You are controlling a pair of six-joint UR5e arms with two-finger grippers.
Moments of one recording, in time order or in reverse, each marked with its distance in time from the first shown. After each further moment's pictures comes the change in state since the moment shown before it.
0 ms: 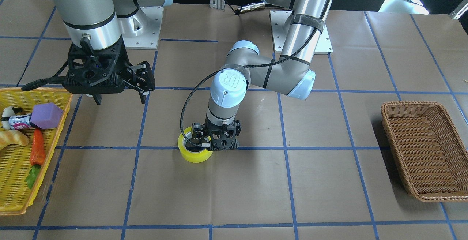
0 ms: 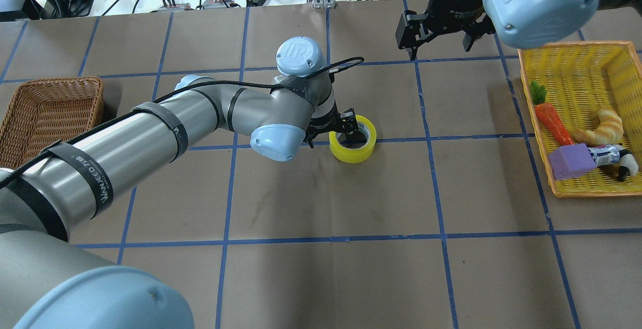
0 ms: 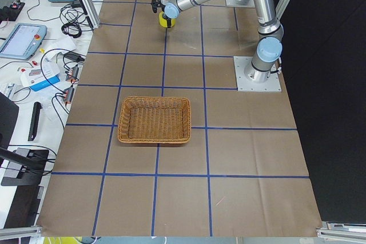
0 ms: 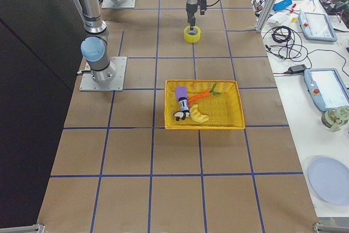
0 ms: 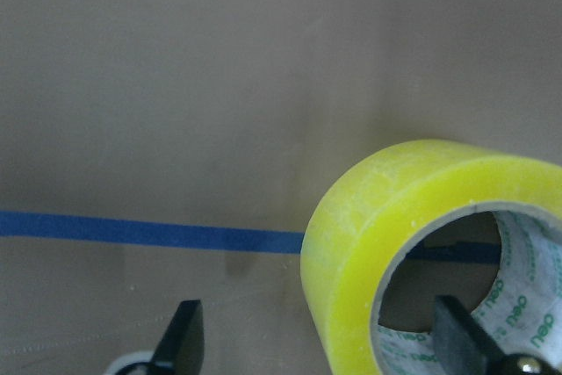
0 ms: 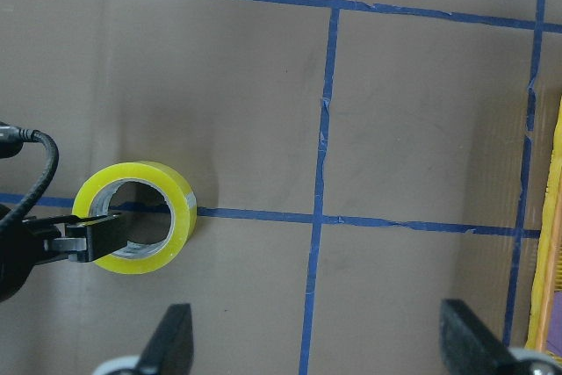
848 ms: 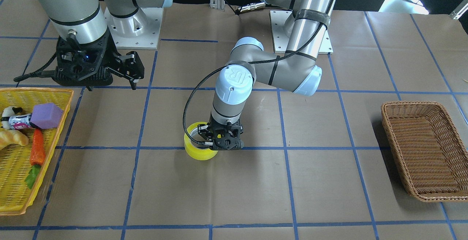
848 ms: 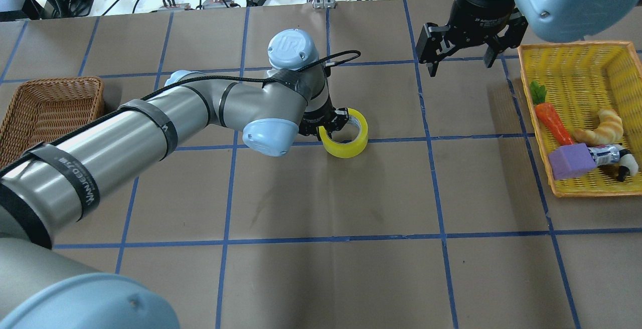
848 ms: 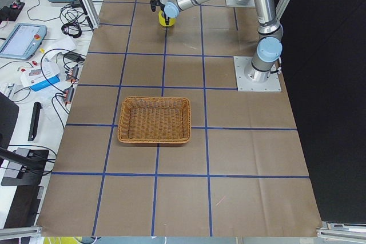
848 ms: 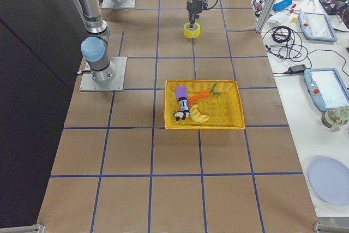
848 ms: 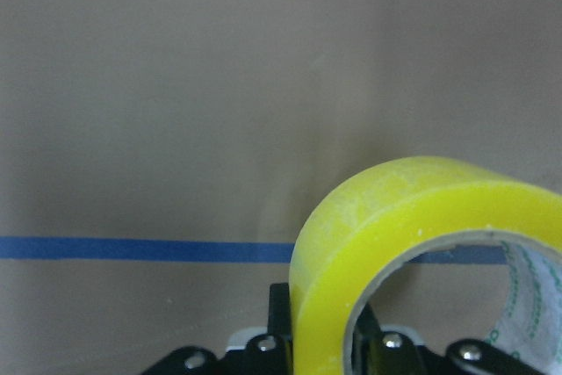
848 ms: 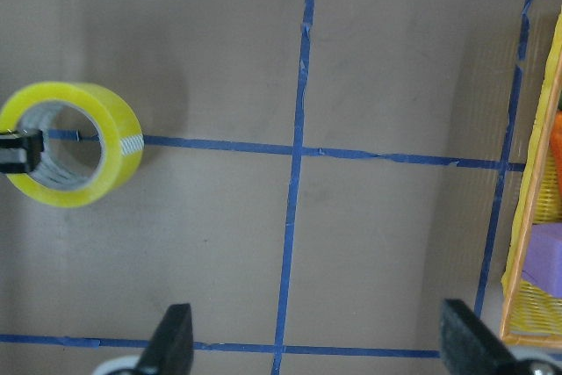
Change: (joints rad) left arm 0.043 0.062 0.002 -0.021 0.013 0.072; right arm -0.033 -0.040 0.012 0.149 0.005 -0.027
